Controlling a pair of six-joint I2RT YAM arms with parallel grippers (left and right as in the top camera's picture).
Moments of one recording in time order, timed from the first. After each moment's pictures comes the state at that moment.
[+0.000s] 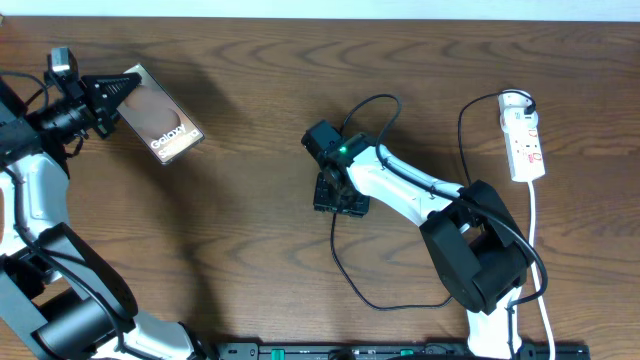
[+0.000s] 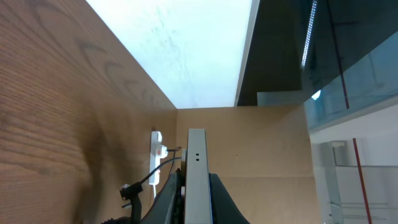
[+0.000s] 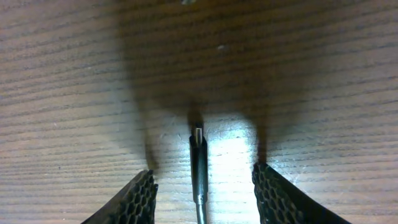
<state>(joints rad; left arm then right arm) 0.58 1.76 1.25 0.00 1.47 -0.98 0.69 2.07 1.42 -0.85 -0.10 0.86</state>
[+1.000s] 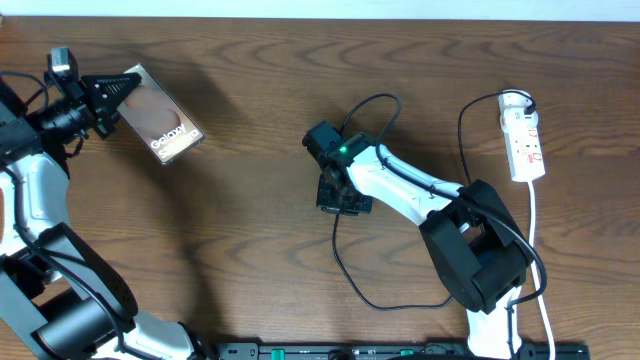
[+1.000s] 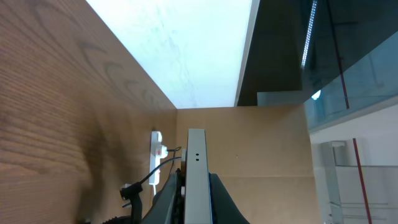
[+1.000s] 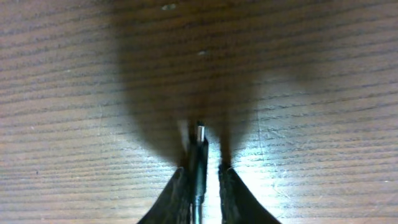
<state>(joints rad) 0.58 1.76 1.25 0.00 1.47 -0.98 0.69 2.07 1.42 -0.87 -0.07 0.83</state>
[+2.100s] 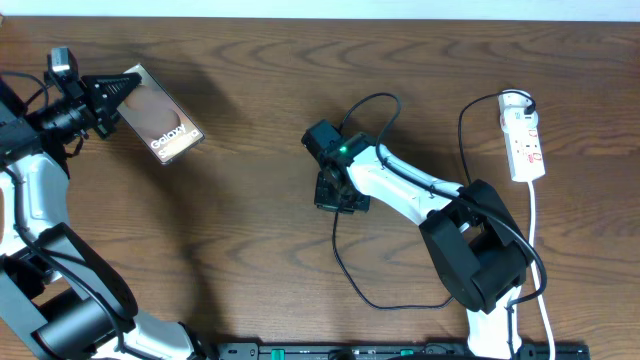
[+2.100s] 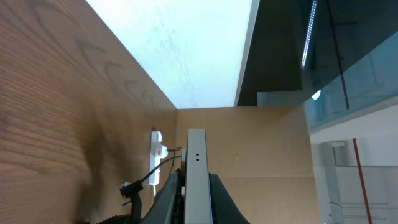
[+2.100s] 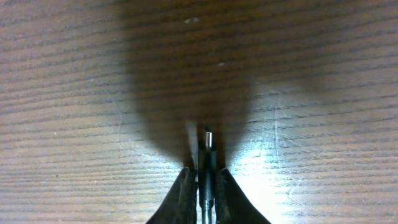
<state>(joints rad) 0.58 1.76 1.25 0.00 1.47 -0.98 0.69 2.07 1.42 -0.84 -0.08 0.84</state>
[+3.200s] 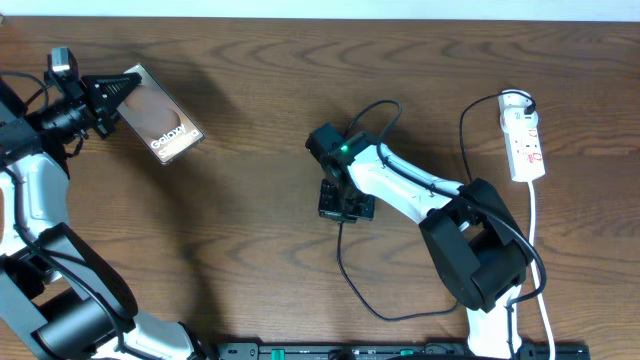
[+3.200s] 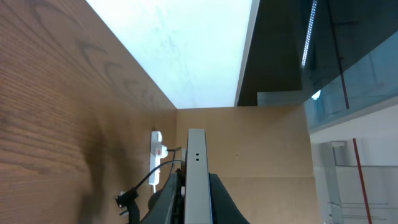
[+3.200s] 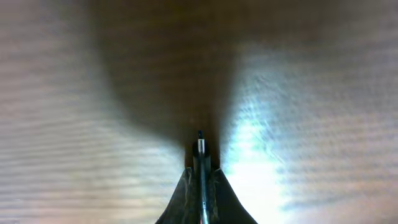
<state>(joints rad) 0.58 1.76 1.25 0.00 1.47 -0.98 0.68 2.08 1.42 -0.96 -0.15 0.85</state>
